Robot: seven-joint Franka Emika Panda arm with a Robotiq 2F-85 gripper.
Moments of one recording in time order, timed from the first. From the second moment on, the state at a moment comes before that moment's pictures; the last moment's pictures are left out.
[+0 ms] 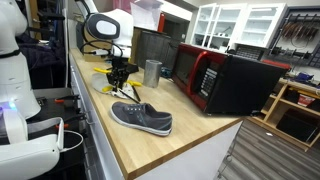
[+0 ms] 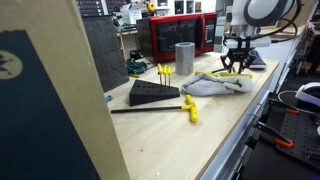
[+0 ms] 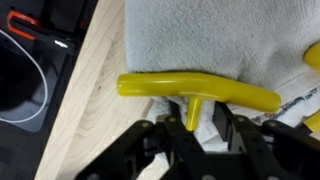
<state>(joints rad) -0.19 -0.17 -0.01 -2.77 -0.10 2.60 0.97</state>
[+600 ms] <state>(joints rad) -0.19 -0.18 -0.02 -2.77 -0.09 2.59 0.97</state>
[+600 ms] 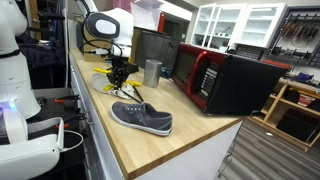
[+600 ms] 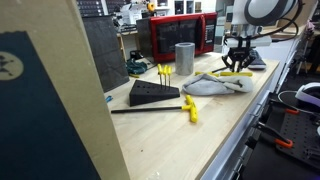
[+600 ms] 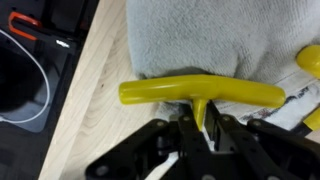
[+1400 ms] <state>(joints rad) -0.23 -0.21 -0.05 -2.77 -0.06 2.59 1.03</state>
